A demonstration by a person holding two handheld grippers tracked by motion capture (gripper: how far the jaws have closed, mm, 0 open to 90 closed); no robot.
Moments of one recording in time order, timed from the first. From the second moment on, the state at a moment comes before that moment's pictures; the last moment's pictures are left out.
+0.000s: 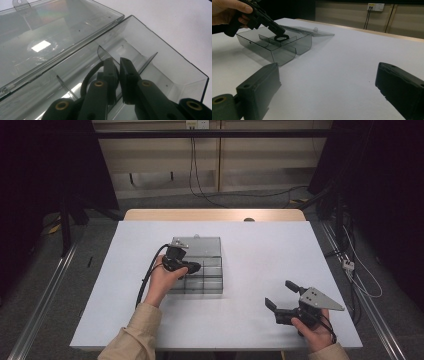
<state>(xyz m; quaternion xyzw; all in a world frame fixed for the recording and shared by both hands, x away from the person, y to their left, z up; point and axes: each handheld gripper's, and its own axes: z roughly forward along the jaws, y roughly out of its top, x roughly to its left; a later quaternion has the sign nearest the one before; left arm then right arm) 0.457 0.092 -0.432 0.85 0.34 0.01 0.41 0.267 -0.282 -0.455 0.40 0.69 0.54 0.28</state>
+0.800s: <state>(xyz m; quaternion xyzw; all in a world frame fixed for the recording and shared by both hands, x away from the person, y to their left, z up) 0.454 0.094 -0.425 0.84 0.35 0.02 0.42 0.267 -0.282 -0.455 0.40 0.69 0.54 0.28</state>
